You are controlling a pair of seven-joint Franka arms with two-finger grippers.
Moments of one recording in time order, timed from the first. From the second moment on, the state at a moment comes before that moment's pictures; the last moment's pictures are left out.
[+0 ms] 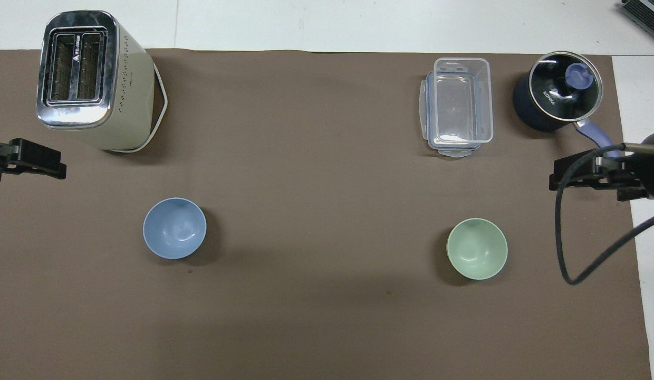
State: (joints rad) left arm -0.02 0.03 -0.04 -1.49 -0.02 1.48 -0.03; right arm -0.10 -0.01 0.19 -1.43 0.03 1.40 0.26
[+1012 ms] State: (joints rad) left arm -0.02 0.00 -0.04 -1.68 -0.02 1.61 -0.03; right arm -0.10 -0.02 0.20 -1.44 0.01 1.42 0.17
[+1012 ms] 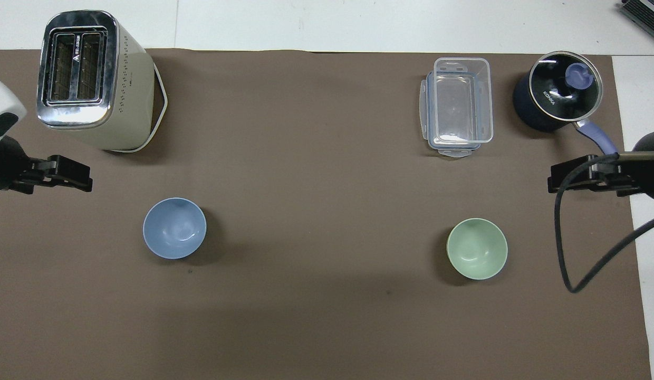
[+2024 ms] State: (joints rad) left arm -0.06 -0.03 -0.06 -2.07 -0.02 1.97 -0.03; right arm -0.10 -0.02 0.19 -1.45 0.01 1.42 0.17
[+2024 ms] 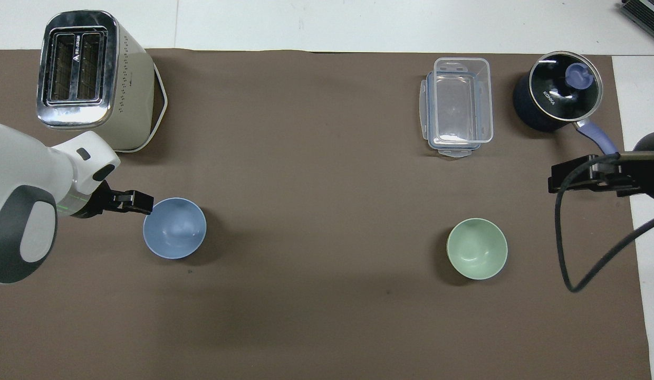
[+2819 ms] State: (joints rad) left arm -0.07 0.04 -0.06 -2.29 -0.03 2.28 -0.03; right arm -0.10 -0.02 0.19 -1.45 0.01 1.42 0.17
